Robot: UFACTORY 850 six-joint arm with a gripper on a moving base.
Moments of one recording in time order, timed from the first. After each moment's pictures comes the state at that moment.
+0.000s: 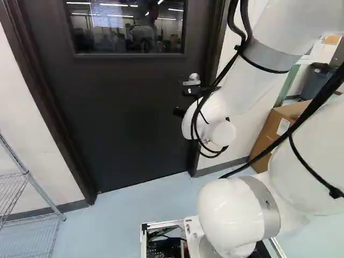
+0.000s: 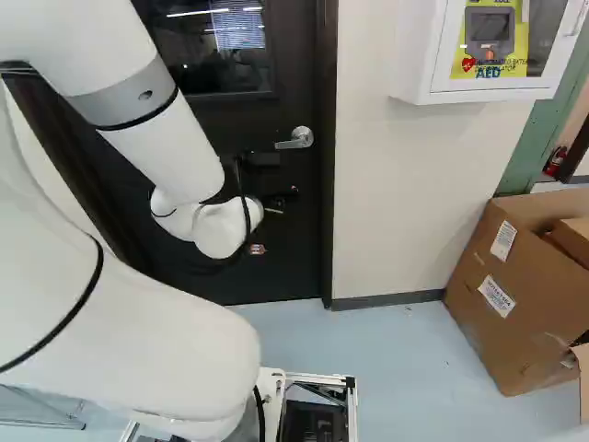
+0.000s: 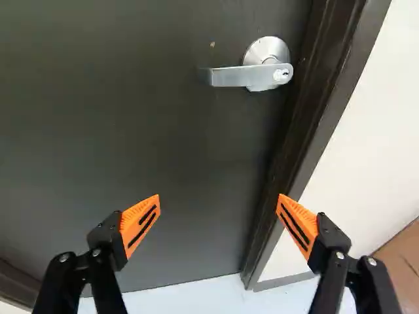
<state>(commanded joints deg) 0.0 13.6 -11.7 0.0 50.0 0.0</state>
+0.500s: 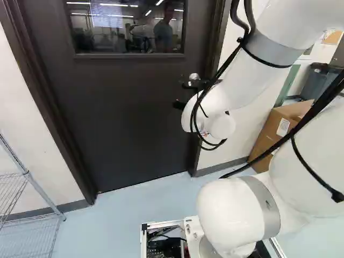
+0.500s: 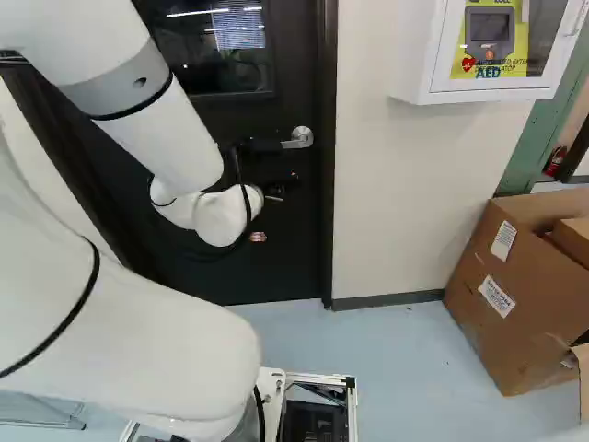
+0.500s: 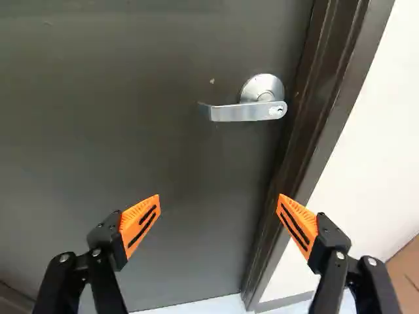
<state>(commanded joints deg) 0.0 14.6 -14.3 0.0 50.0 0.0</state>
